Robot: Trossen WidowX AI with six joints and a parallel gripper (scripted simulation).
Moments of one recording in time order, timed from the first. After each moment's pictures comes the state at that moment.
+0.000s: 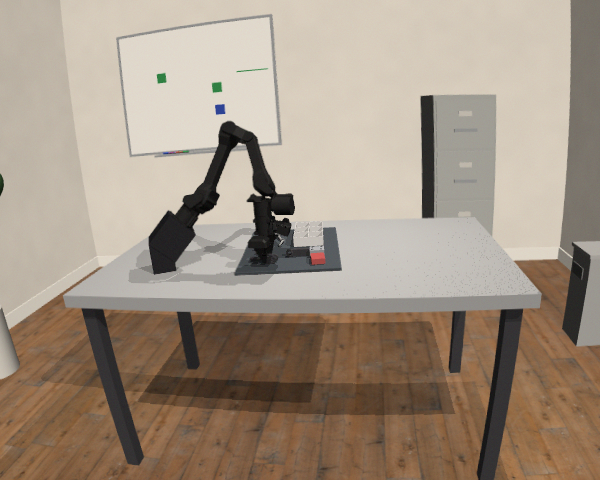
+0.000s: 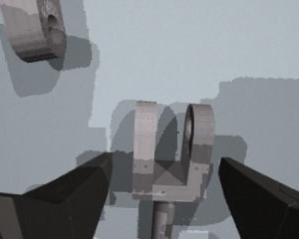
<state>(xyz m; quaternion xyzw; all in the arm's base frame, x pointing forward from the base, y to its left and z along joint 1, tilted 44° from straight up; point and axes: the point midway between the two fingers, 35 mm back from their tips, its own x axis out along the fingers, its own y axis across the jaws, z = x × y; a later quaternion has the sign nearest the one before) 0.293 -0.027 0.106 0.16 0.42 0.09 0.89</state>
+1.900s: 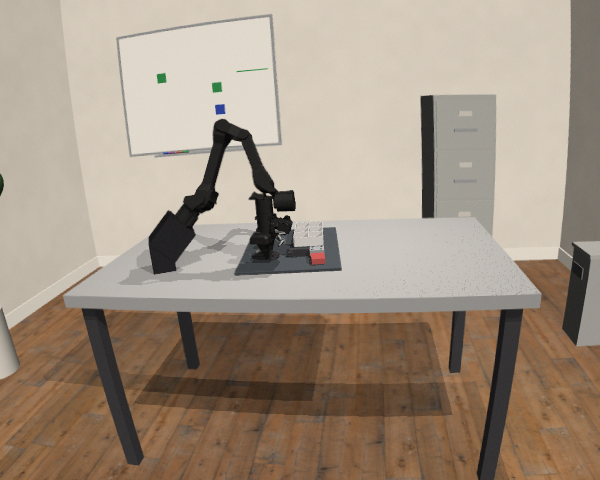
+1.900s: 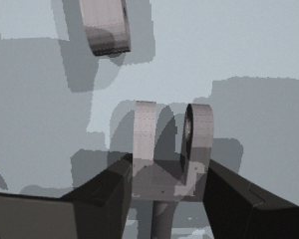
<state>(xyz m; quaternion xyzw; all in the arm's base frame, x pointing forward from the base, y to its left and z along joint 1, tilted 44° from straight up) 0.289 0.004 0.115 0.15 0.42 0.08 0.89</state>
